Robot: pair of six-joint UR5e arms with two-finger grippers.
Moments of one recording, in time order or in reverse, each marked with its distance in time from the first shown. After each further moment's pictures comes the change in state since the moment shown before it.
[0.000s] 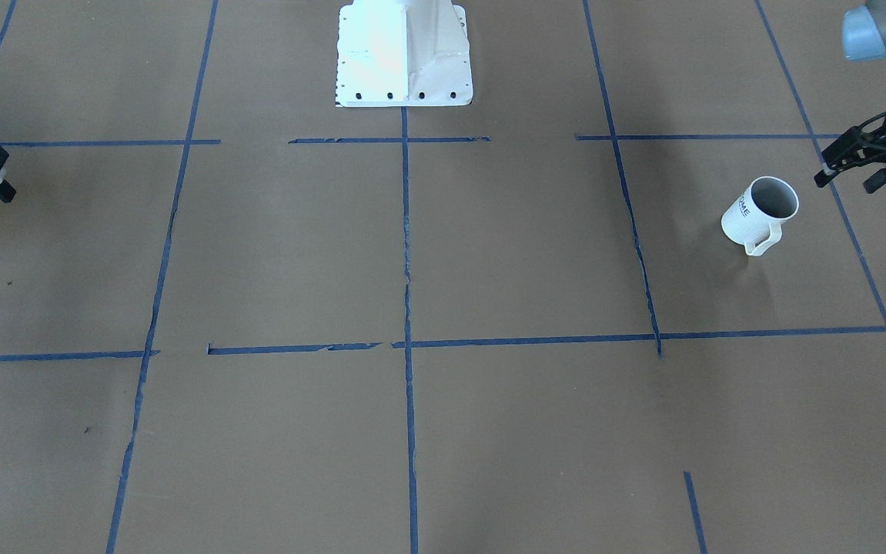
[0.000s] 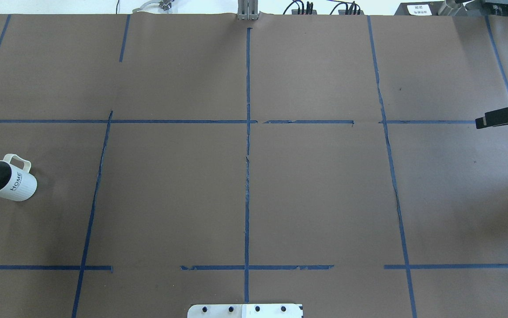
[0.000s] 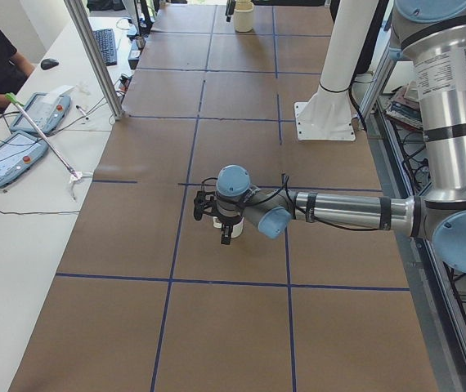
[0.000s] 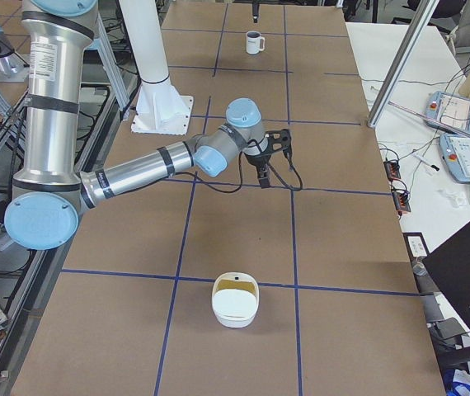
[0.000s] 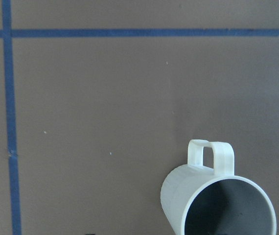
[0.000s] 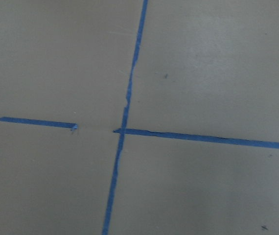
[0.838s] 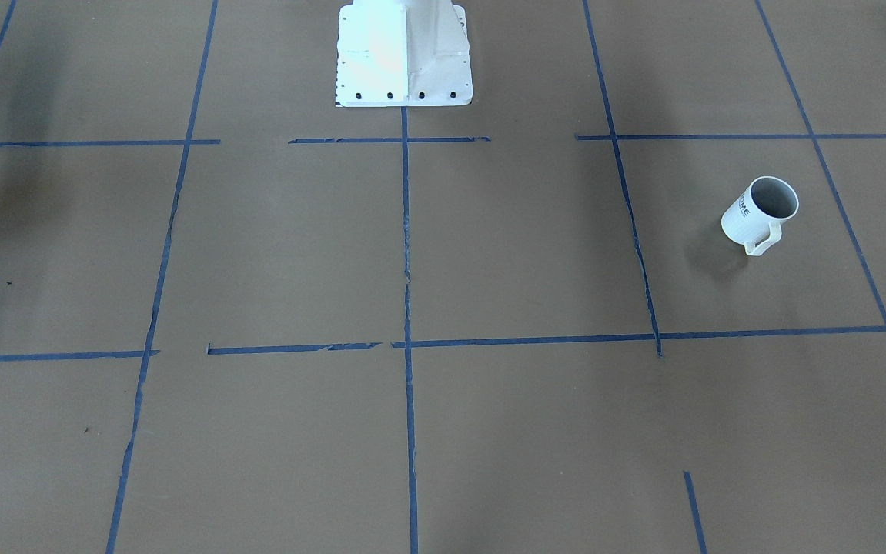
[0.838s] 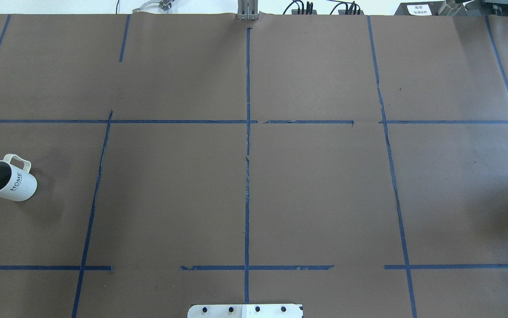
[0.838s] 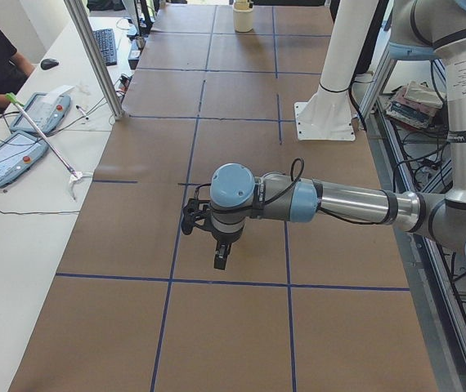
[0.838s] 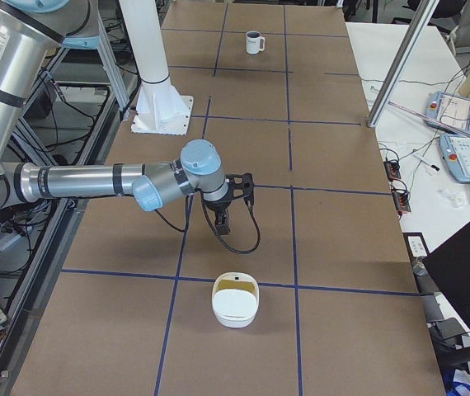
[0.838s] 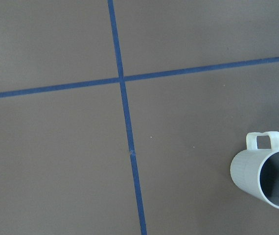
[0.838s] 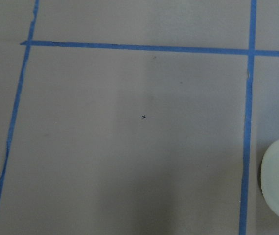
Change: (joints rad) left arm -0.371 -0.037 -0.154 0.756 -0.028 0.708; right arm 0.188 -0.294 0.018 -0.044 0.130 -0.273
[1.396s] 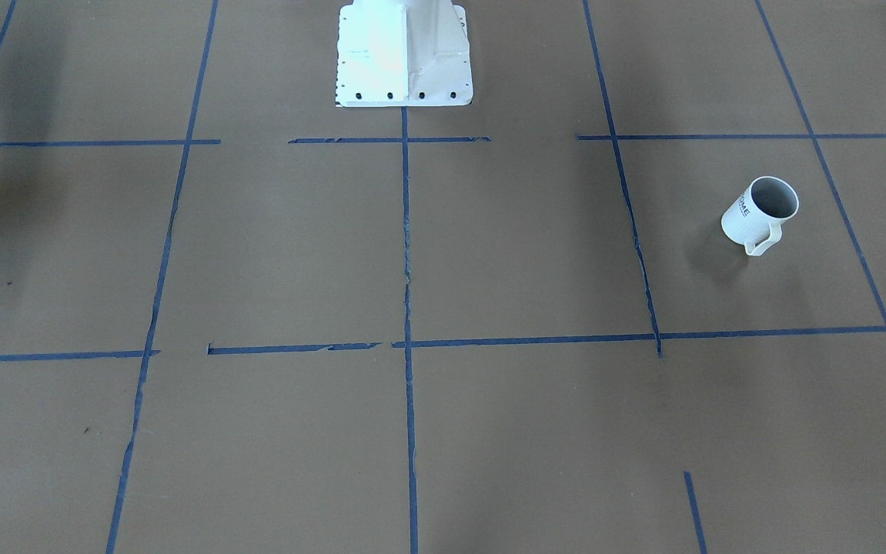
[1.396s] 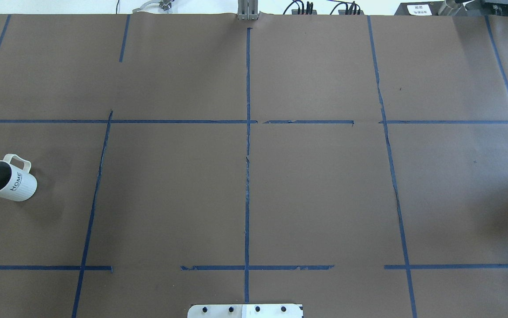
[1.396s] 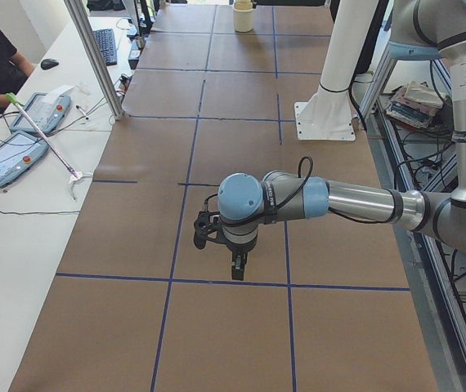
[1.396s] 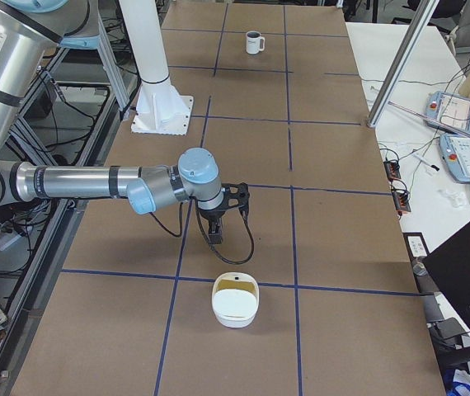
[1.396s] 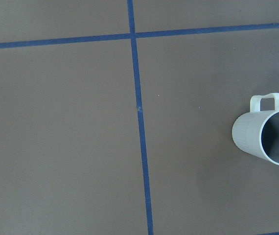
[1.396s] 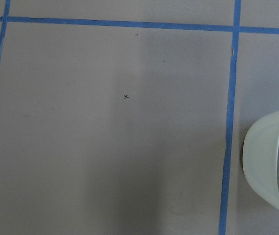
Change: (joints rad) left arm -0.026 0.023 0.022 0.095 0.000 0.057; right arm 0.023 -0.012 -0.004 -0.045 0.009 -0.091
